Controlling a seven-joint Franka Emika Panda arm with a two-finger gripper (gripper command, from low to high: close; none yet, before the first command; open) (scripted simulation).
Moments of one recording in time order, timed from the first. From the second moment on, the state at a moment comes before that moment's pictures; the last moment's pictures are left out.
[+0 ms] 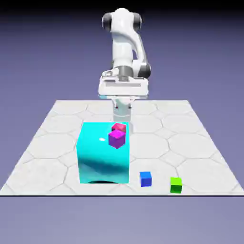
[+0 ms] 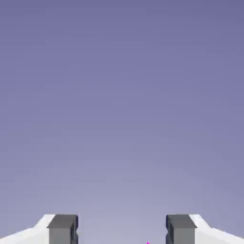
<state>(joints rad) 0.01 -0.53 0.01 -2.77 0.00 2.99 0.75</state>
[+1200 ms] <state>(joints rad) -0.12 0.78 0.37 -1.62 -0.14 1.59 1.01</state>
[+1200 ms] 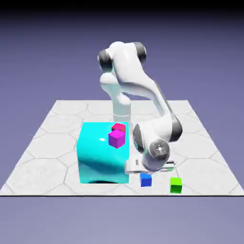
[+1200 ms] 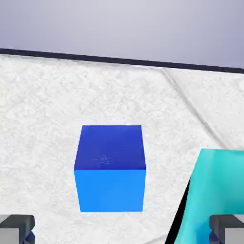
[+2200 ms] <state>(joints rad) 0.07 0.22 -0.07 -1.77 -0.01 1.24 0.78</state>
